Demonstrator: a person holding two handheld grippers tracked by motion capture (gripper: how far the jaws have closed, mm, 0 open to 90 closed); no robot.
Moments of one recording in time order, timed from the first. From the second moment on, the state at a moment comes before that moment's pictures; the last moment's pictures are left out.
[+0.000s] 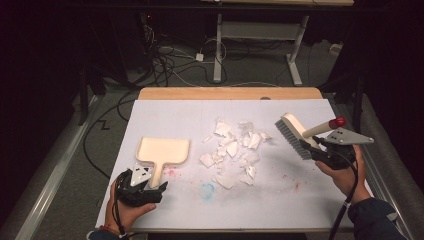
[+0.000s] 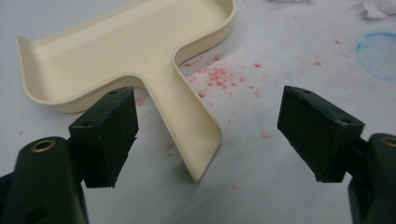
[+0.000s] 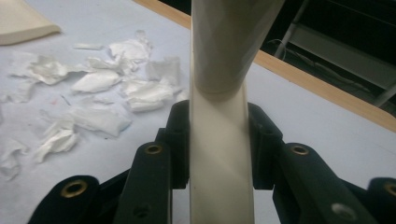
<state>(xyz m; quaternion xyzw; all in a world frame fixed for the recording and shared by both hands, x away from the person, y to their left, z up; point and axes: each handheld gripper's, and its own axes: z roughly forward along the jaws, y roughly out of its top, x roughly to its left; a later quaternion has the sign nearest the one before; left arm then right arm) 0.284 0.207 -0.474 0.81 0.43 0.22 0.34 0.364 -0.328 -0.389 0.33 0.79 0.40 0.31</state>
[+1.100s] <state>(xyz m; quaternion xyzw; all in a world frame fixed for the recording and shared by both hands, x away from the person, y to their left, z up) 0.290 0.205 -0.474 0.81 0.43 0.22 0.33 0.410 -0.324 -0.397 0.34 0.80 0.35 0.35</state>
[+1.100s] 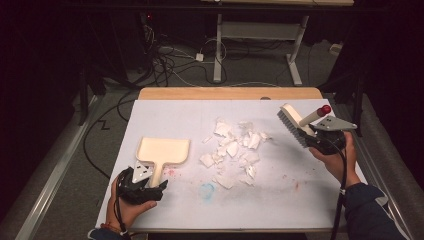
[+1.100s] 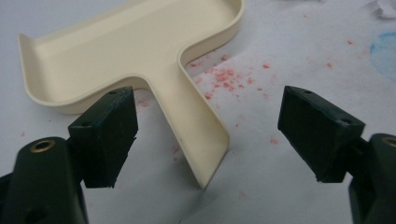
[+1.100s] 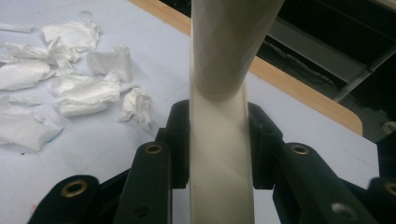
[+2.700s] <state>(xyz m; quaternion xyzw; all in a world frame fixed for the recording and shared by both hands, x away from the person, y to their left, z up) 0.271 0.199 -0.470 0.83 0.36 0.24 0.35 0.480 -0.209 -0.430 0.23 0.88 0.25 0.33</state>
